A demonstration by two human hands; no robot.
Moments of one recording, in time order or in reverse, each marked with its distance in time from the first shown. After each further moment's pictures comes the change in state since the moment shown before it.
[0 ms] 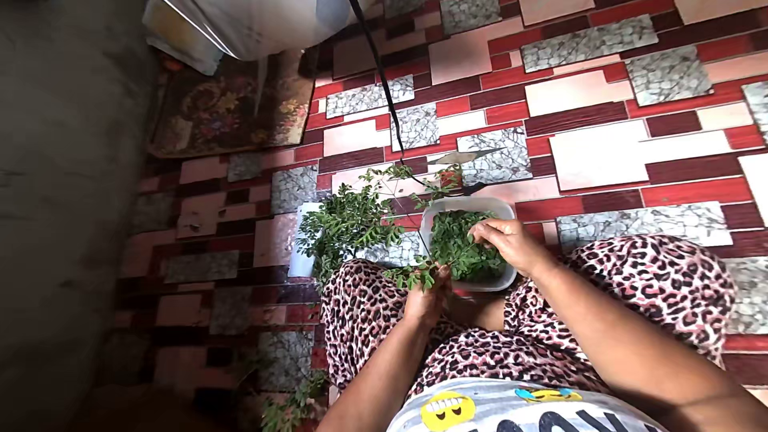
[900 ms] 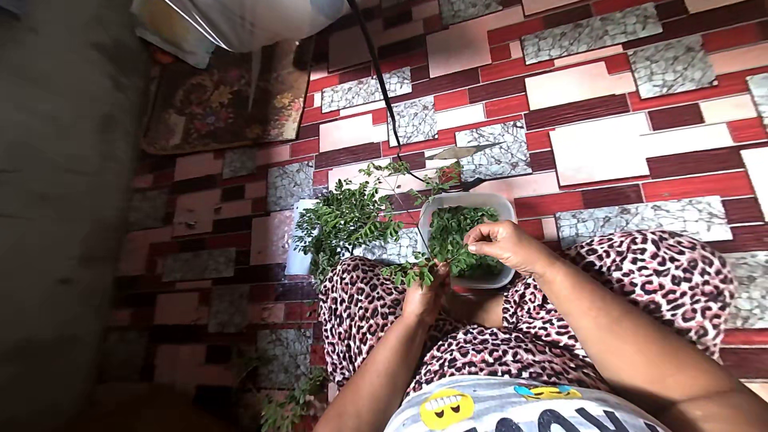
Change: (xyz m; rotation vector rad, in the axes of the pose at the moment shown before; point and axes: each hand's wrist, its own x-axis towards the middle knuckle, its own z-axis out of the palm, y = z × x) left_hand 0.000 0.000 0.002 -0.010 0.002 -0.009; right_hand -0.004 -0.006 -0.004 0.062 -0.211 0.064
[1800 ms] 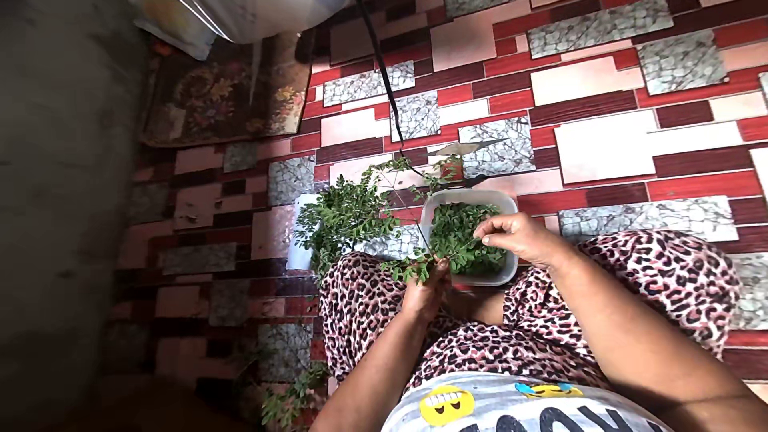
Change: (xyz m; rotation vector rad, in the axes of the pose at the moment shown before) left_hand 0.000 0.000 -0.004 -0.062 -0.021 -0.006; right_hand -0.002 0.001 -0.017 -0.058 0.010 0.013
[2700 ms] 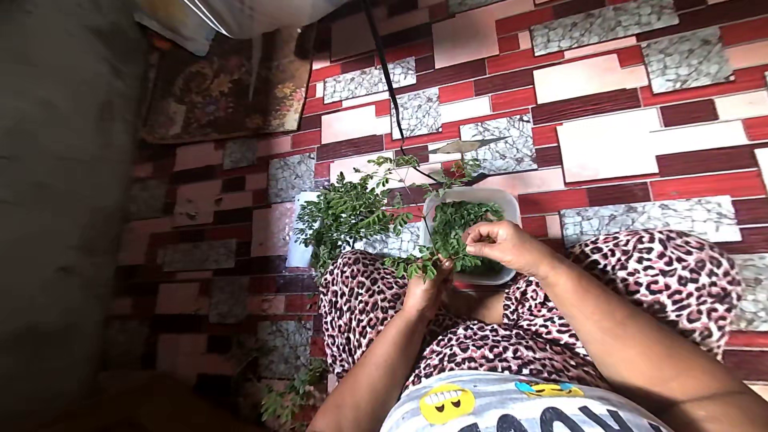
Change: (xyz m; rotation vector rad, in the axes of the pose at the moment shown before) left_hand 0.003 -0.002 0.000 0.131 -0.030 0.026; right_hand -0.001 -0.004 0.021 -0.010 -0.051 -0.070
